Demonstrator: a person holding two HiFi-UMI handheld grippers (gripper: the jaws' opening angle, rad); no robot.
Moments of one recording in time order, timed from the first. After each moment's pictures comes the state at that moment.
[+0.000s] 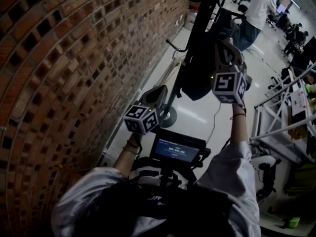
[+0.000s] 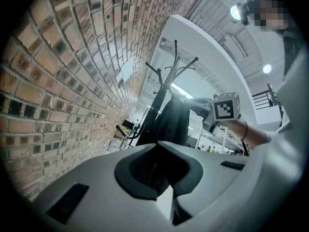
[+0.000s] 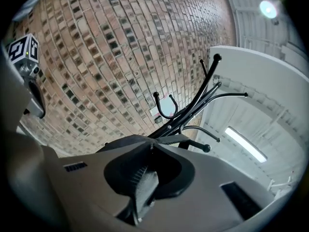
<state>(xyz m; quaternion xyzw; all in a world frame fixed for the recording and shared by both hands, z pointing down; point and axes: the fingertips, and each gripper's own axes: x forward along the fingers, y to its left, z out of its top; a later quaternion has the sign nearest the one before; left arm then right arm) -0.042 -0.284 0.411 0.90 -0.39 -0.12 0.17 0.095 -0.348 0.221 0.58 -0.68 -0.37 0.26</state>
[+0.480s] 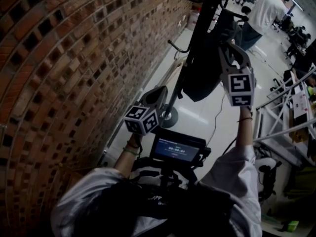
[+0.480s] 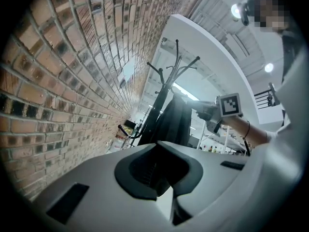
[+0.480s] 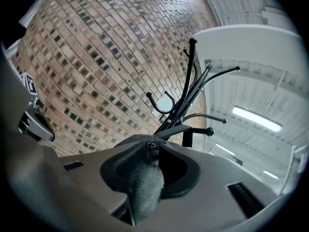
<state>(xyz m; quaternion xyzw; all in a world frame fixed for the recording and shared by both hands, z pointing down) -0.043 -0.286 0.415 0.89 -0.40 -0.12 0.17 0.106 -0.341 0.218 0.57 -0.75 -0.27 0.20</state>
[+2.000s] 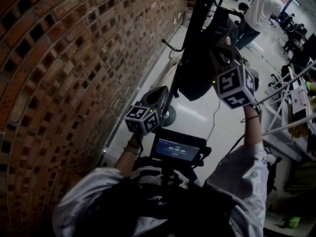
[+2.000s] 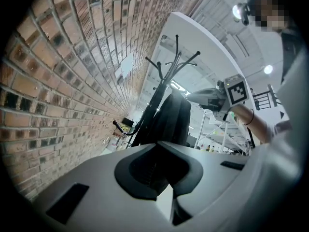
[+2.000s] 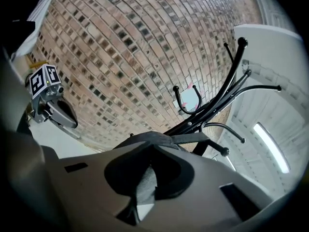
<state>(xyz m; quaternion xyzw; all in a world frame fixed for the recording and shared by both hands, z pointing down) -0.020 -0.290 0.421 0.90 -0.38 -0.11 0.18 0.078 -0.325 0.229 0.48 -0.73 -0.30 0.39</state>
